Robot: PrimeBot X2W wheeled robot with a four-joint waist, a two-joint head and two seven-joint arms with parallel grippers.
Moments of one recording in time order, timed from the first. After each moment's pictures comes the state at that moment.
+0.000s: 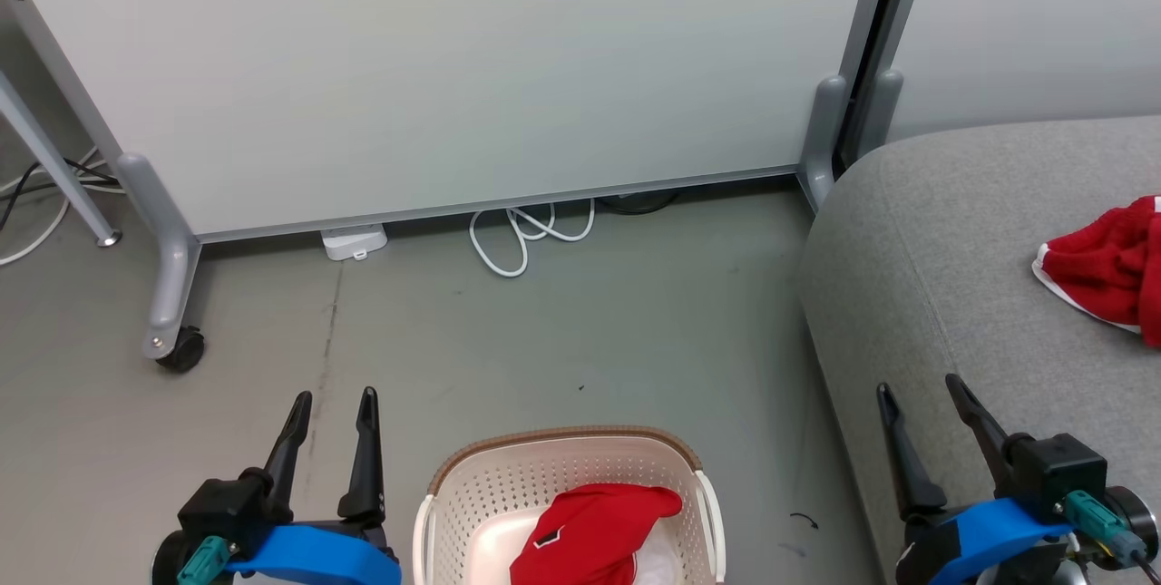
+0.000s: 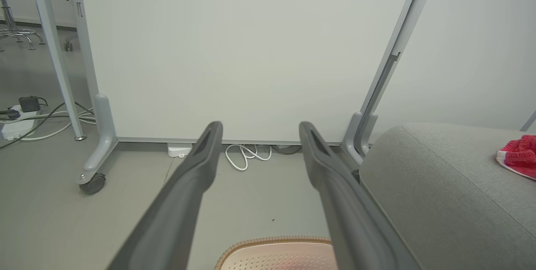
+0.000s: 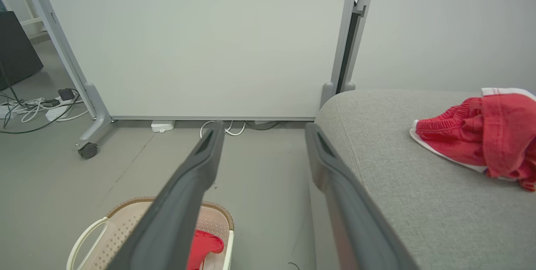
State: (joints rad) left arm -0.04 0.09 -0.11 0.33 -0.30 -0.13 -0.26; right arm 0.01 -0.05 -0.05 0.10 0.05 0.13 -0.05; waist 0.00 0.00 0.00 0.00
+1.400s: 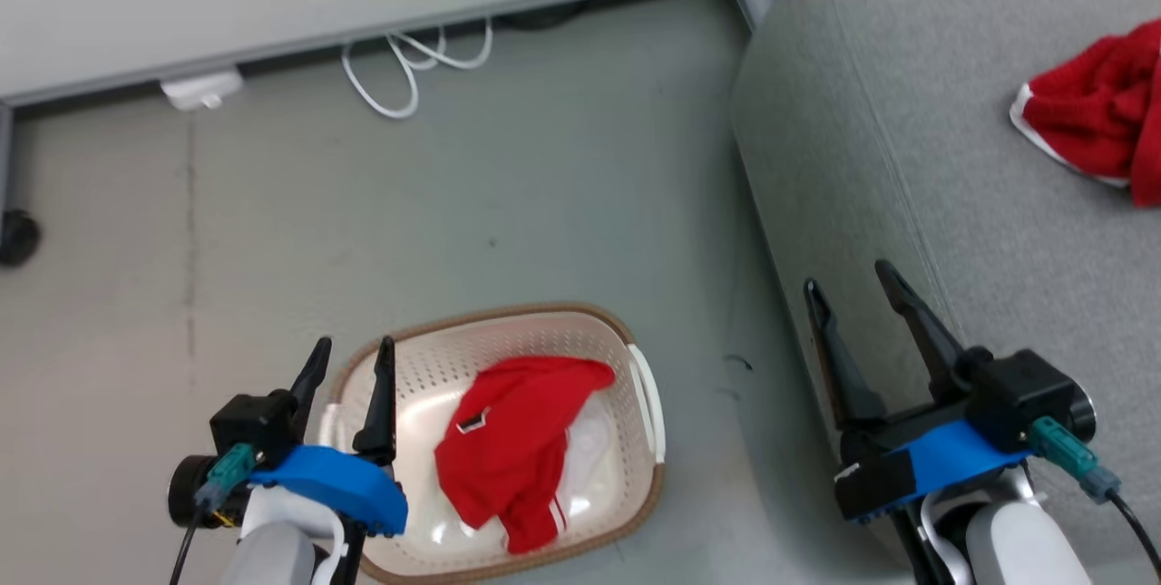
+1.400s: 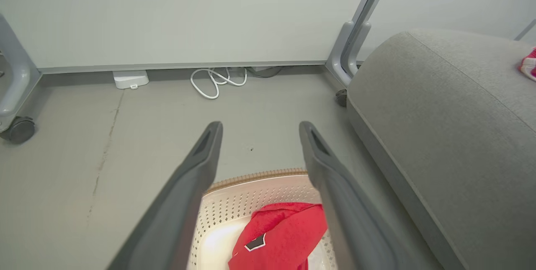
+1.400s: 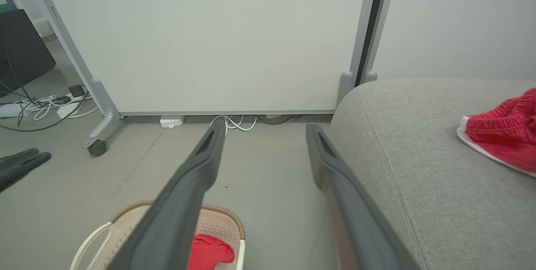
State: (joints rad) left arm -0.25 0.13 -0.20 0.57 -0.33 -0.13 -0.26; right arm -0.14 -0.05 0.09 0.04 0.11 0.13 -0.09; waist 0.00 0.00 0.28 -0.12
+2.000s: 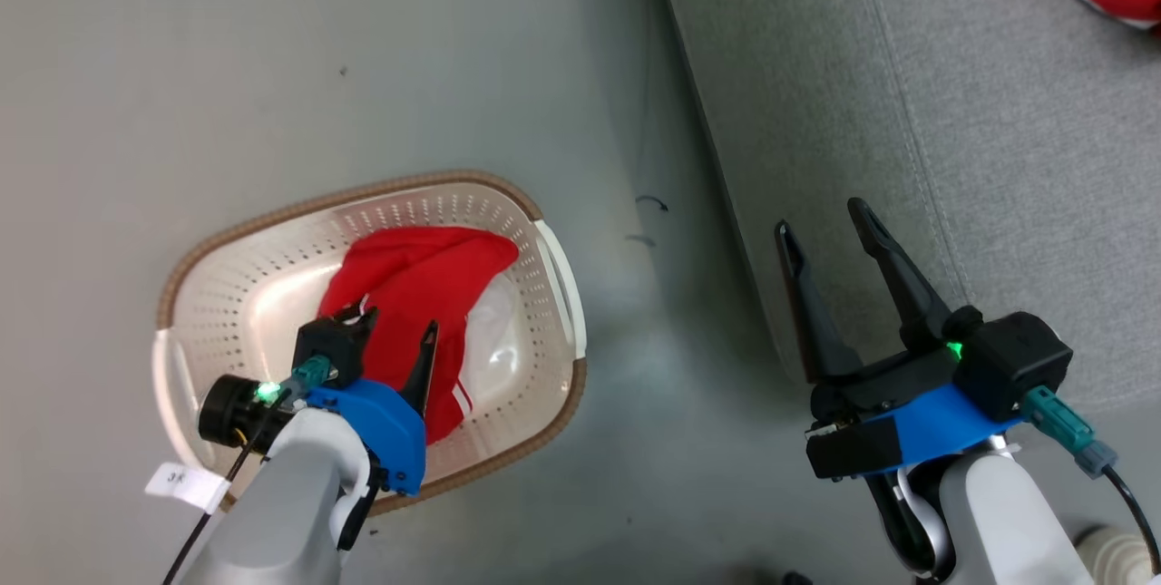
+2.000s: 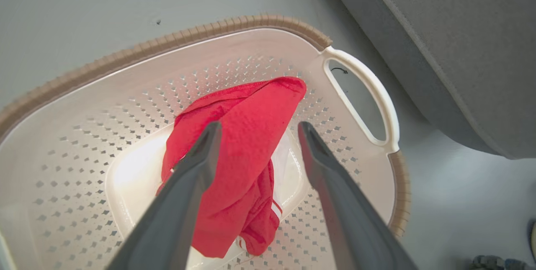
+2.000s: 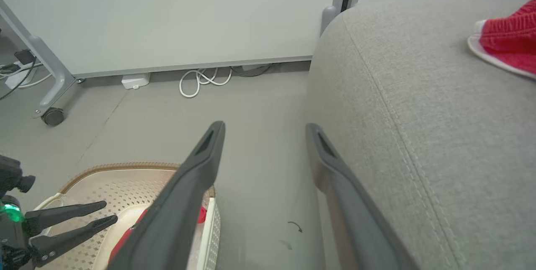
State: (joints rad) left arm -0.54 0.16 -0.49 0.94 -0.35 -0.13 -0.22; right arm -0.25 -0.05 0.16 0.06 0.15 0.13 -0.17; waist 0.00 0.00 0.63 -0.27
